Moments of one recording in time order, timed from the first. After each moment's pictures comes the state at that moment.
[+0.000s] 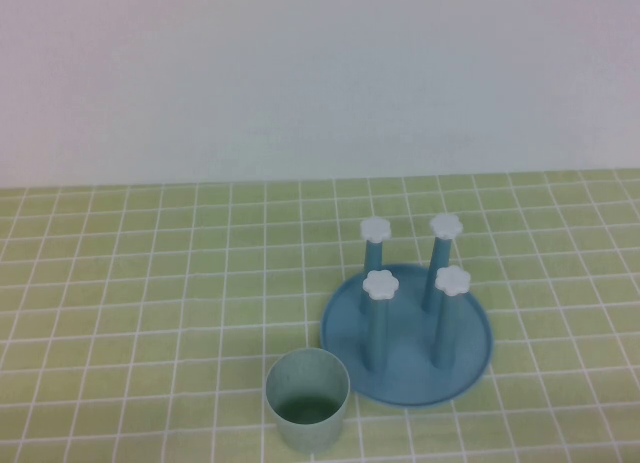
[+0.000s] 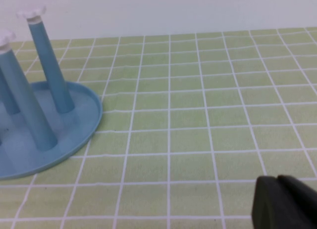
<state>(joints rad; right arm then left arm) 0.09 -0.01 0.03 0.05 0.40 0.03 -0.03 -0.03 0.03 -0.11 0.34 0.13</state>
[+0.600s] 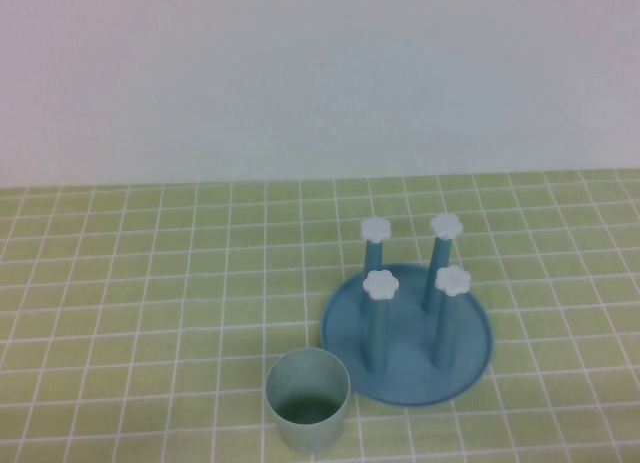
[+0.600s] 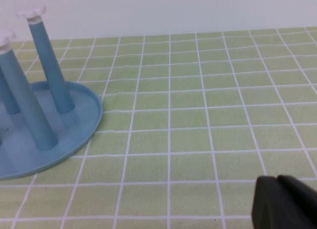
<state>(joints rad) 0.09 -0.01 0.03 0.05 0.40 0.03 -0.03 -0.03 0.03 -0.03 0.34 0.18</state>
